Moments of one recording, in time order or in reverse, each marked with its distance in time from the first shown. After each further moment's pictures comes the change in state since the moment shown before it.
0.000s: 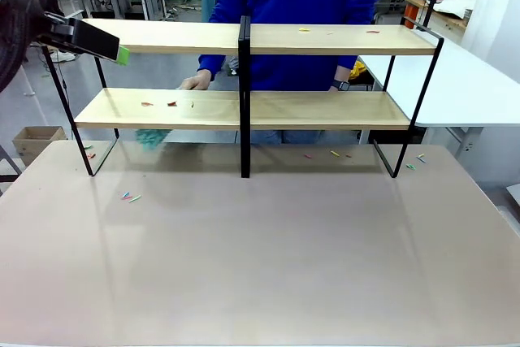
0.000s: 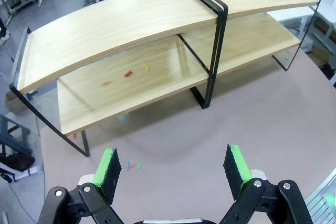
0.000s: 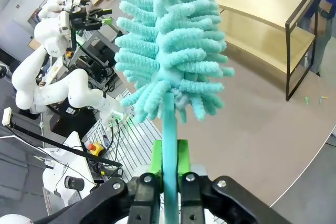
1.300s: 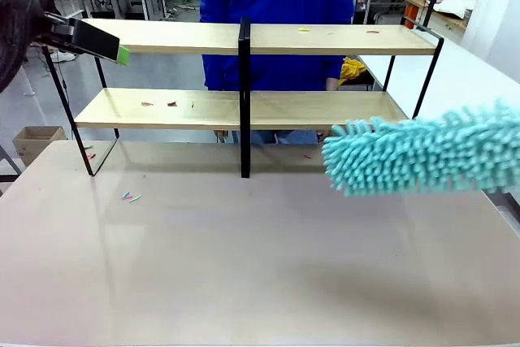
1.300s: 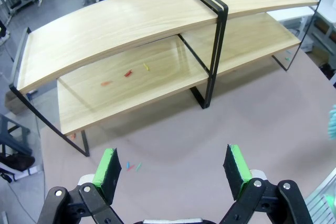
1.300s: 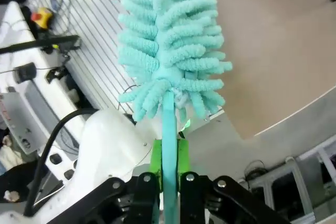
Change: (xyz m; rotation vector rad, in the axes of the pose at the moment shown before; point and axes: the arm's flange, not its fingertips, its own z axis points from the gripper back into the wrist) left arm 0.000 0.000 0.000 0.000 0.000 0.000; right arm -0.023 0.095 -0.221 -0.225 0.881 0.132
